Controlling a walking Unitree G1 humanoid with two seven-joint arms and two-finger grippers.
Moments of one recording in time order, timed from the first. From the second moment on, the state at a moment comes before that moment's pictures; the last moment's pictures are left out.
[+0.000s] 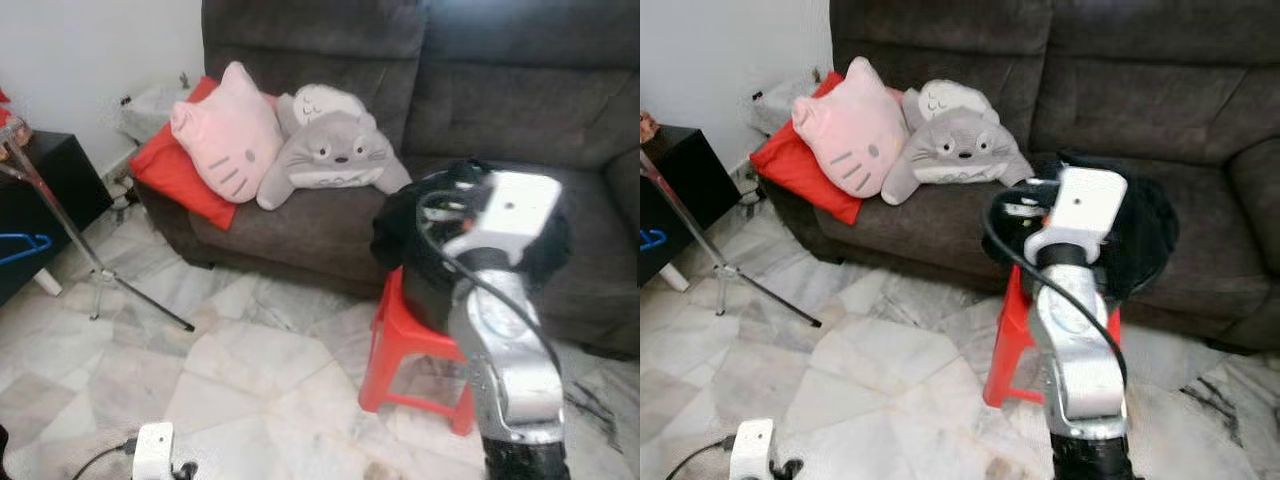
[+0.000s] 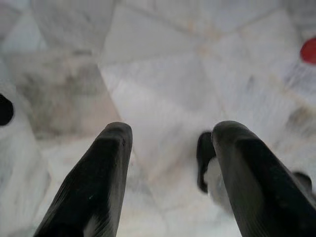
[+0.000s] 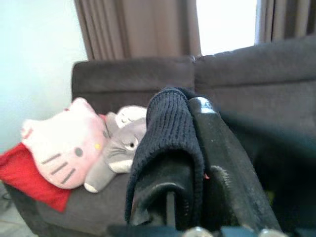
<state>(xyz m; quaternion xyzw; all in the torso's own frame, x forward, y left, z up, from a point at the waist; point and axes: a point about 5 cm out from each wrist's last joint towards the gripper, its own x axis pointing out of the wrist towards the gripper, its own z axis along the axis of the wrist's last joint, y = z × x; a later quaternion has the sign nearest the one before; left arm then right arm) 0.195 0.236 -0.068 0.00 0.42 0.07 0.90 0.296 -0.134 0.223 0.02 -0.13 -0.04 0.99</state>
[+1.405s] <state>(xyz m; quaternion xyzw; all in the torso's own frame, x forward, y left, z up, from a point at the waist) 0.185 0.235 -0.073 0.00 0.43 0.08 0.90 0.249 -0.041 0.224 -0.02 -0.17 0.41 0.90</state>
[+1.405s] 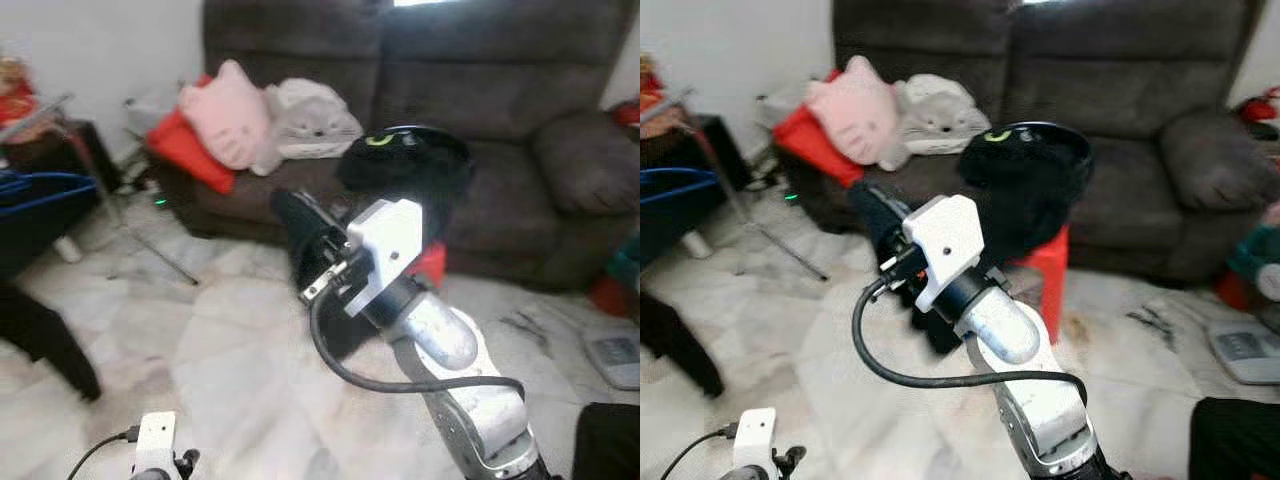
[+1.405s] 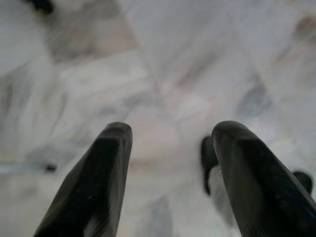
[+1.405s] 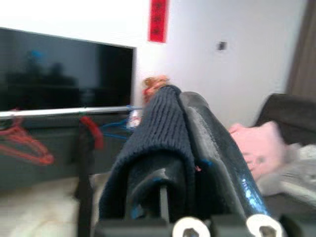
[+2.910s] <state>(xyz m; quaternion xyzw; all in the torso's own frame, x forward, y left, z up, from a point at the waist) 0.195 0.234 -0.069 0.00 0.43 0.07 0.90 0.293 -0.221 0.089 0.07 0.03 -0.14 0.99</state>
